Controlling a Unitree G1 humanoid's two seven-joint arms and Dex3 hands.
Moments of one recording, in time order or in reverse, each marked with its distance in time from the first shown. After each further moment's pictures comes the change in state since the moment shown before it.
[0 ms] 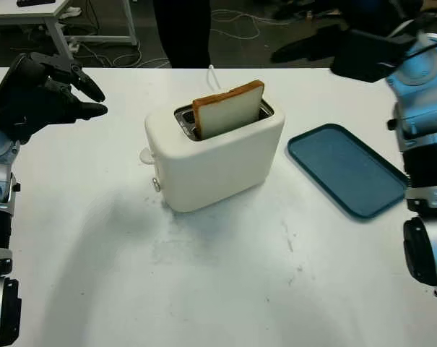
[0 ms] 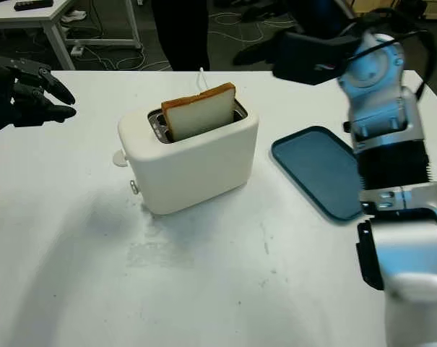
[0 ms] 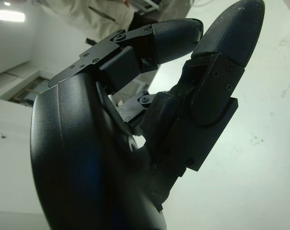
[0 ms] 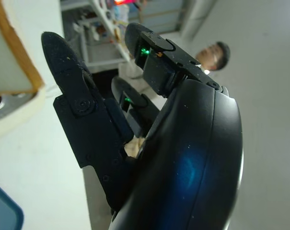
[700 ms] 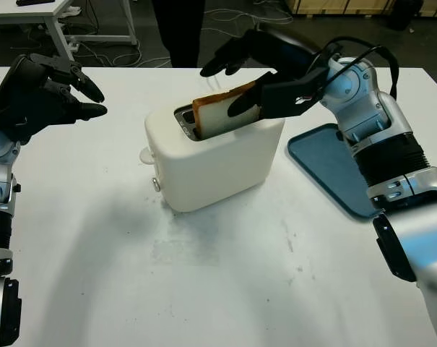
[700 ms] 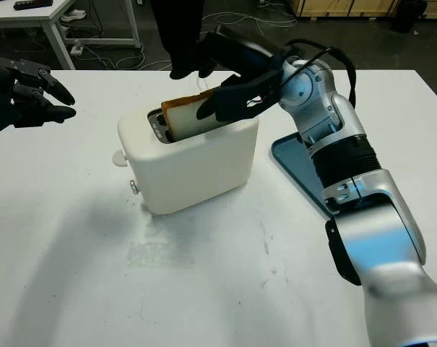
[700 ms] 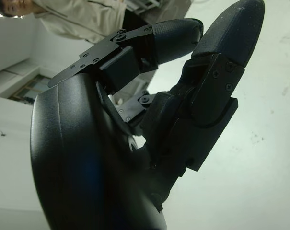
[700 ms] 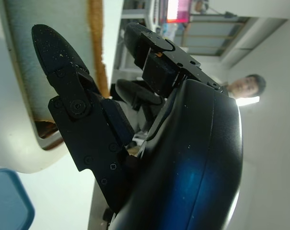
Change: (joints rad) left arm 0.000 0.000 -0.001 0.012 0.006 -0.003 0.009; right arm -0.048 0.091 0.160 0.192 -0.130 -0.095 0.047
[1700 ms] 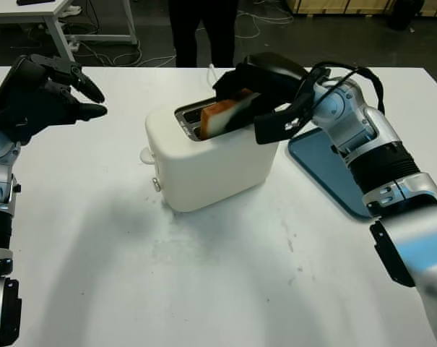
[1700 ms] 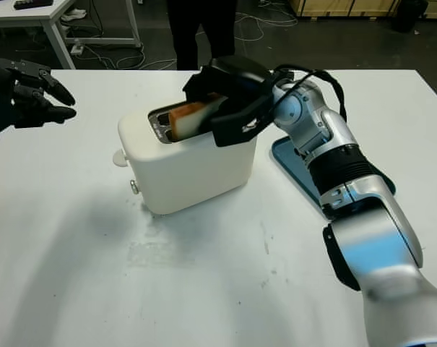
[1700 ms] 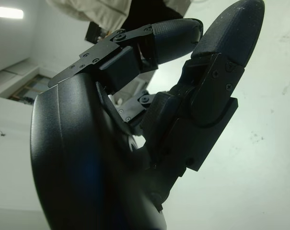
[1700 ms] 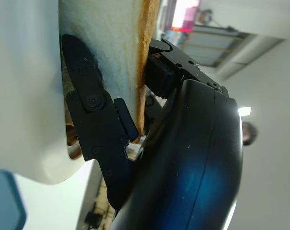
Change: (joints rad) left arm 0.000 0.000 -0.002 0.002 0.000 -0.002 0.000; right arm 0.028 0.000 0.051 0.108 -0.114 -0.195 -0.170
